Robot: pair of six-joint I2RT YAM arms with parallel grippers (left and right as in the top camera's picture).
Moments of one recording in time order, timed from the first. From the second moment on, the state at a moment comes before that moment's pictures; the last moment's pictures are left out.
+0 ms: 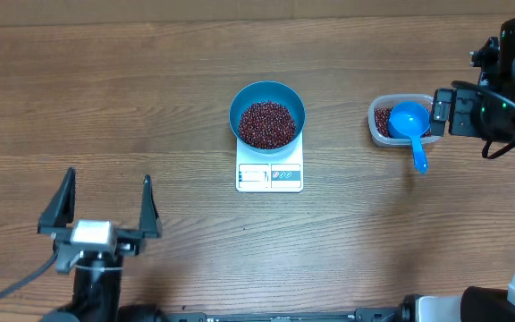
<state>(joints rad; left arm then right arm) 0.05 0.15 0.56 -0.14 0.15 0.08 -0.09 1.55 1.95 -1.60 0.09 0.05</state>
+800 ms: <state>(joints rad) 0.07 0.02 0.01 0.33 0.17 0.08 -0.09 1.55 1.95 -1.60 0.09 0.05</state>
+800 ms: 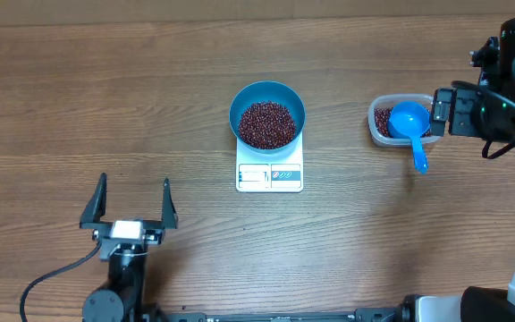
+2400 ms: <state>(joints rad) 0.09 0.02 0.01 -0.07 0.09 0.05 -0.09 1.55 1.95 -1.60 0.09 0.05</state>
